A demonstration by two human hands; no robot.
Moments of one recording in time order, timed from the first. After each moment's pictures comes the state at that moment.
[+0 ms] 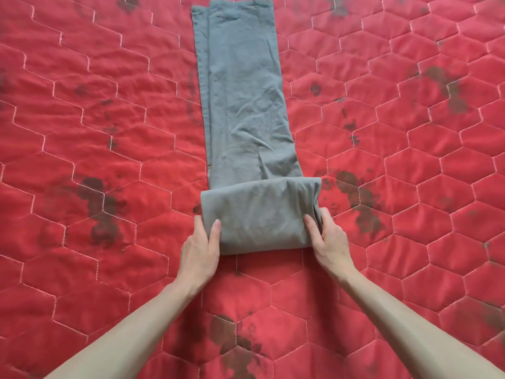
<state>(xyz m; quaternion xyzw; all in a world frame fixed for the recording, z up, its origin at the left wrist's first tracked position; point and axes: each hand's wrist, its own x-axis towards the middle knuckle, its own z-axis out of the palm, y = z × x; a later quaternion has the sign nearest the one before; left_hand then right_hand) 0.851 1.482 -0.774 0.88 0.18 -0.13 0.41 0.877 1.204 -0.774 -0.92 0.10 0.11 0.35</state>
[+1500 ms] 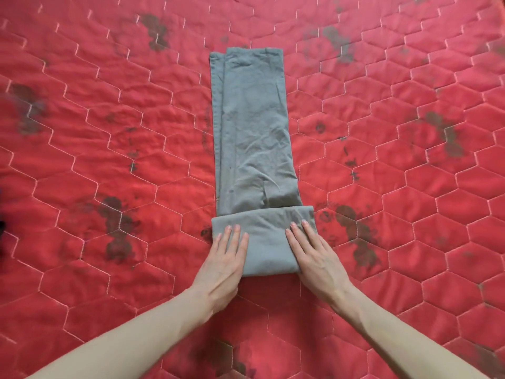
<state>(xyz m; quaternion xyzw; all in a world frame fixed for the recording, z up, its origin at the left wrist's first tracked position) 0.874 1.466 -0.750 0.95 -0.19 -0.23 0.00 0.902 1.202 -0.770 -0.95 -0.29 0.08 0.03</state>
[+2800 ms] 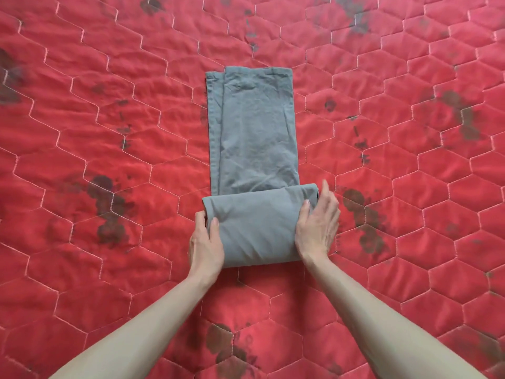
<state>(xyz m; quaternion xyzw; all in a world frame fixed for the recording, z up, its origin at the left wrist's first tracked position) 0.875 1.471 -0.772 0.83 0.30 -0.05 0.47 0.938 1.261 -0.792 -0.95 0.19 -0.02 0.24</state>
